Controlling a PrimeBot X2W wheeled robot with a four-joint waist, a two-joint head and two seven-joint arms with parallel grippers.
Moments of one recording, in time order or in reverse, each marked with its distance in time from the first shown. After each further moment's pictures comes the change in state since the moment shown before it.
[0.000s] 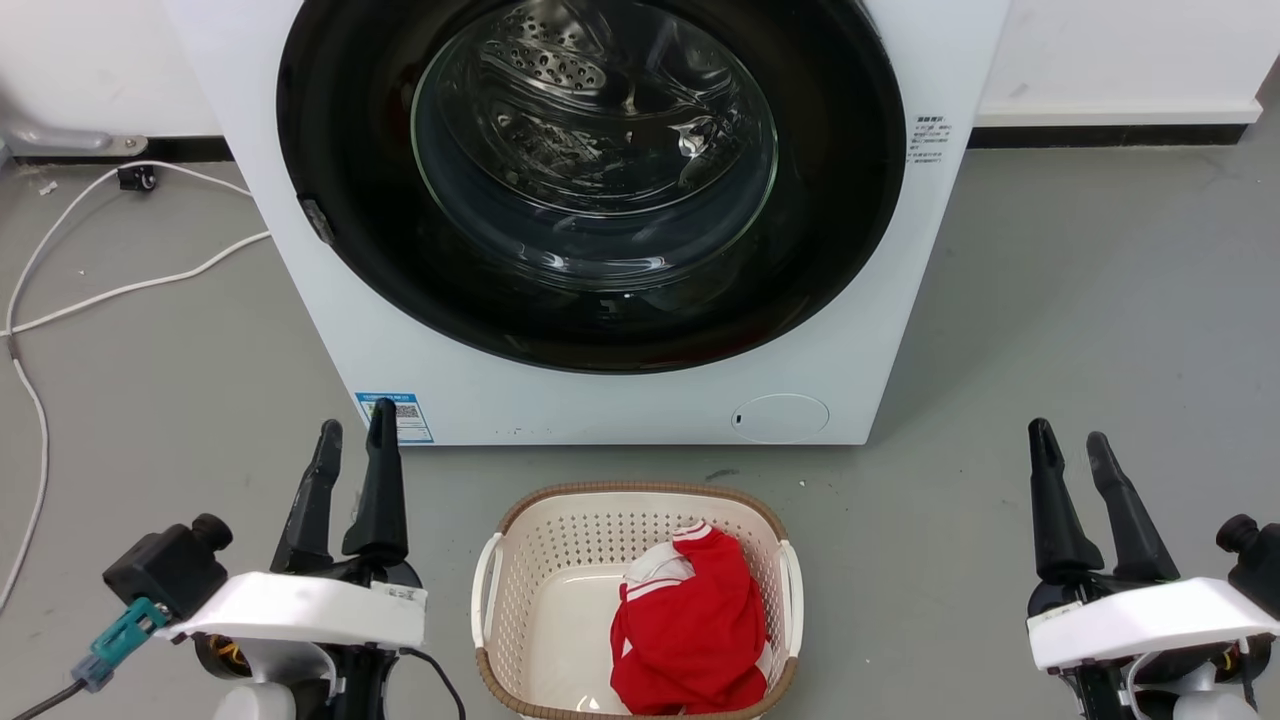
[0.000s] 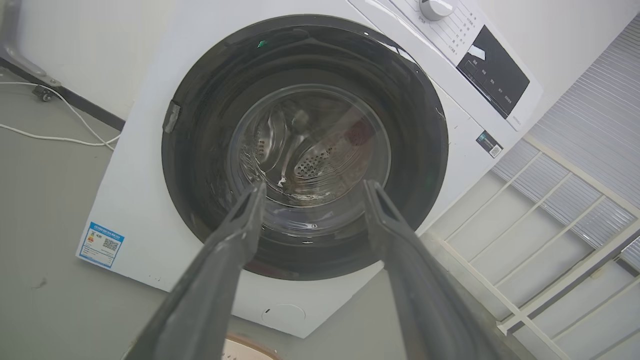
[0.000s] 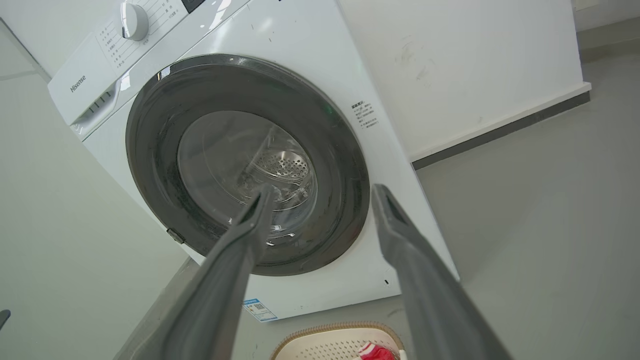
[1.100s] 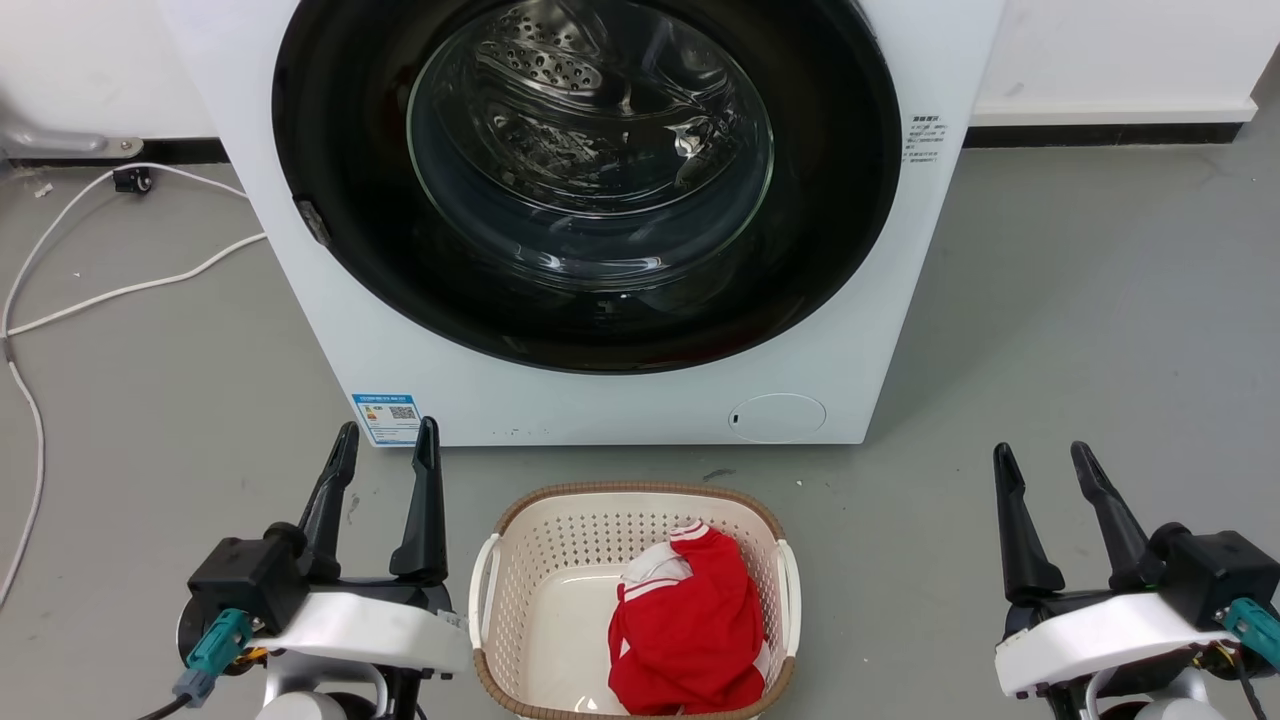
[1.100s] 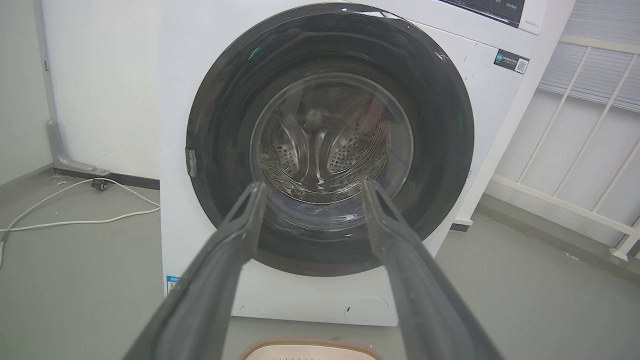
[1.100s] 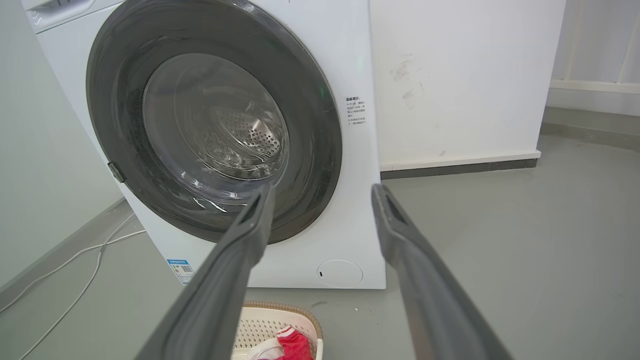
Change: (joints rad) left arm 0.018 0.002 -0.049 0.009 0.414 0.032 -0.082; right arm 0.008 0.000 0.016 0.037 -0.359 0.000 -0.047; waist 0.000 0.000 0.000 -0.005
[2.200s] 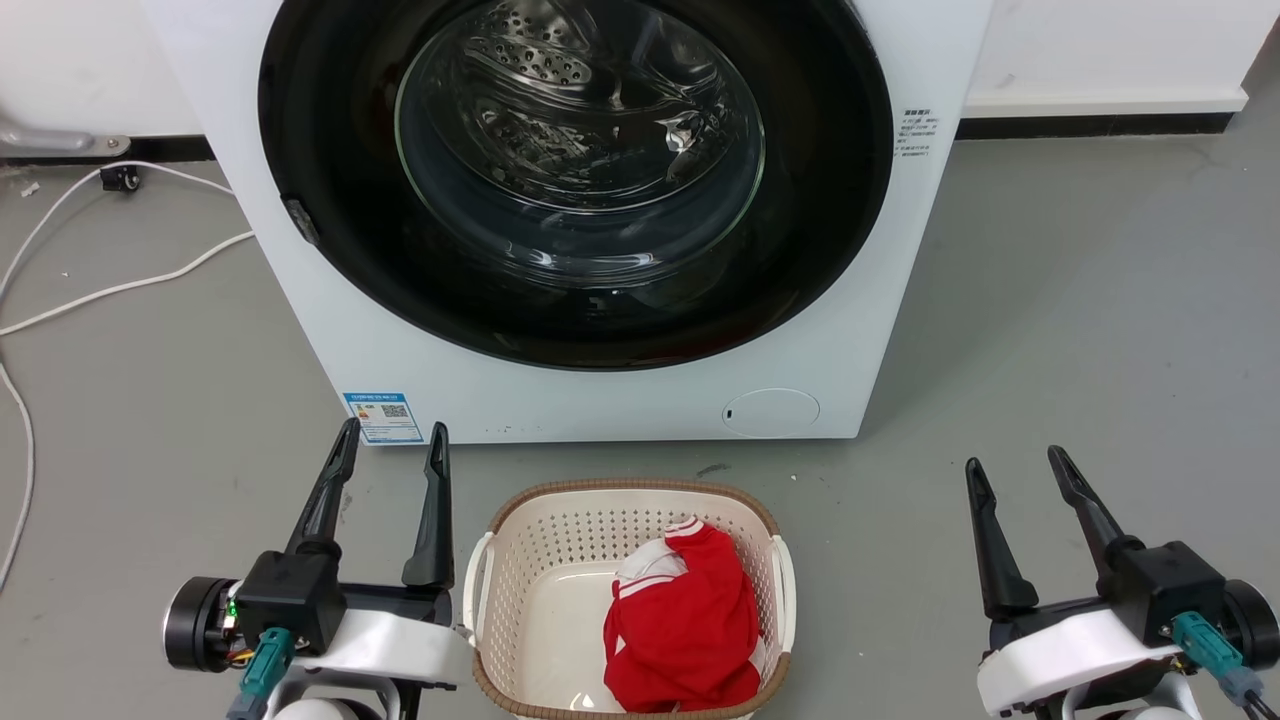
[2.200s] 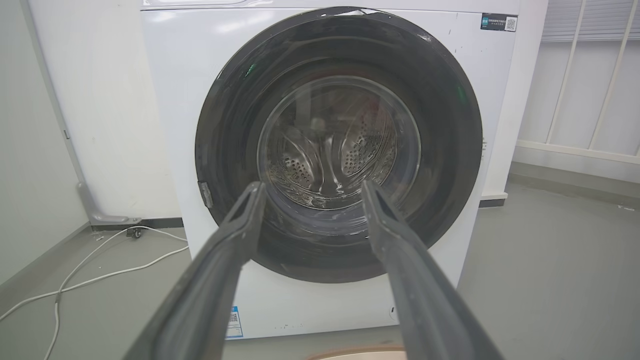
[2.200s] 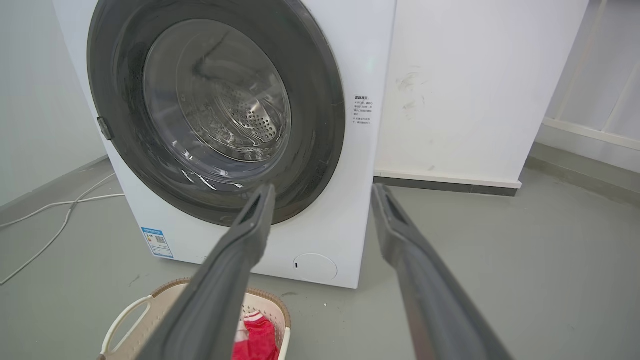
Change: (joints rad) left arm 0.012 0.009 -0.012 -0.008 0.231 0.035 -0.066; right arm 0.015 0.000 0.025 -0.006 -0.186 0.000 -0.026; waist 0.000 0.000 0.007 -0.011
